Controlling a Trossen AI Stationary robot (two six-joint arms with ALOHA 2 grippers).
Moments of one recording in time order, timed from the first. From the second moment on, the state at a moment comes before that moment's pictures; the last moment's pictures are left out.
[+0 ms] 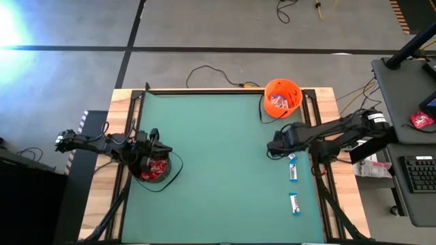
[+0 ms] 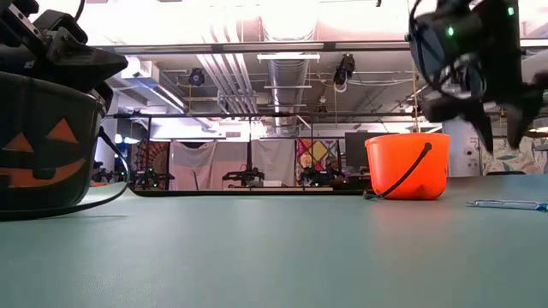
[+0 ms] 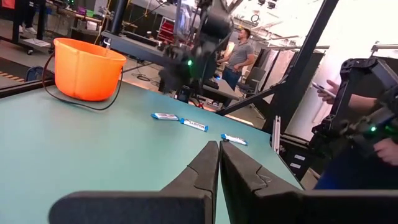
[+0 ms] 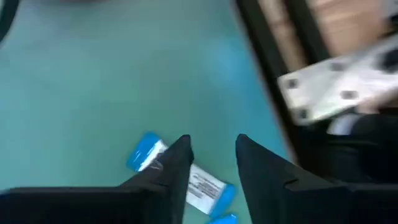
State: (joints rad) left arm -0.19 0.03 0.01 0.07 -0.17 -0.35; right arm 0.07 1.39 0.85 -1.38 0.33 2.03
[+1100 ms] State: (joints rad) left arm -0.19 0.03 0.01 0.07 -0.17 -0.35; right arm 0.15 1.70 0.98 -0.99 0.21 1.94
